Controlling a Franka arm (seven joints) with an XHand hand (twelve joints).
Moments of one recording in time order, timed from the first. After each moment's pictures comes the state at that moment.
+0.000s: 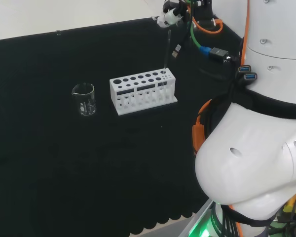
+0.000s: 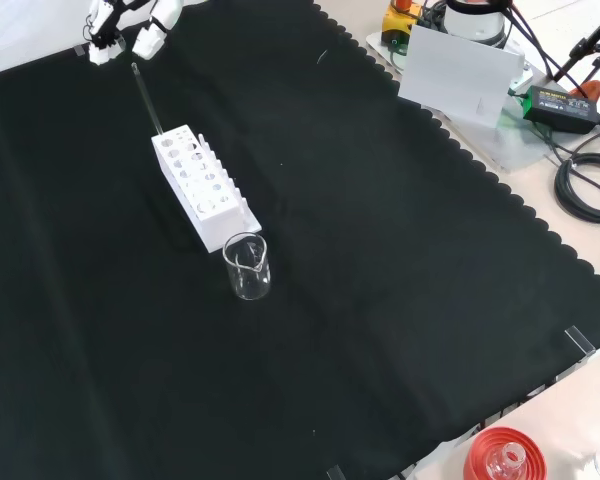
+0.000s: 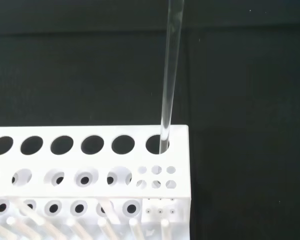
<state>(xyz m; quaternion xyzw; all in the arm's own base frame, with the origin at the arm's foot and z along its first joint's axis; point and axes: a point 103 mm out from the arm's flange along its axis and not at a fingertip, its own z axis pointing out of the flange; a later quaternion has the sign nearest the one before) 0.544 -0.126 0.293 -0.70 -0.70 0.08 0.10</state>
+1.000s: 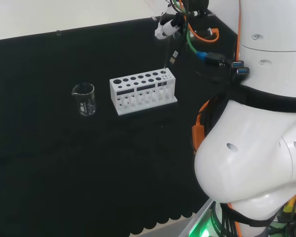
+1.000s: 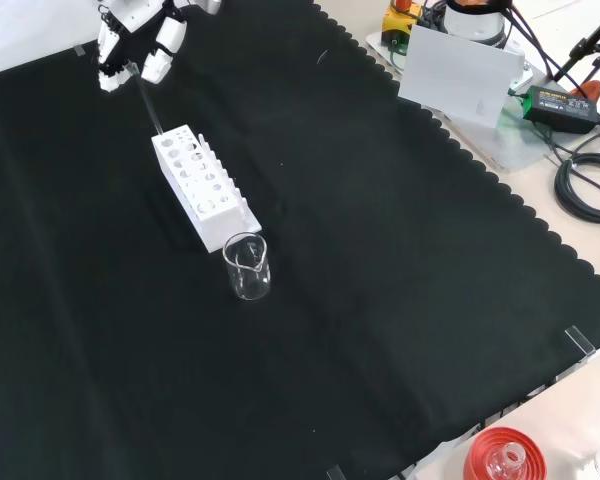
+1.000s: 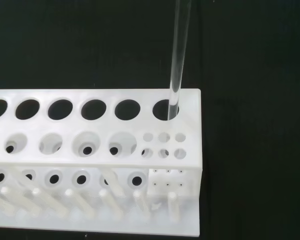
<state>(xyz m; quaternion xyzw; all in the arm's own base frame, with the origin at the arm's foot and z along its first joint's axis) 0.549 -0.123 0.258 -0.68 -0.71 0.10 0.13</state>
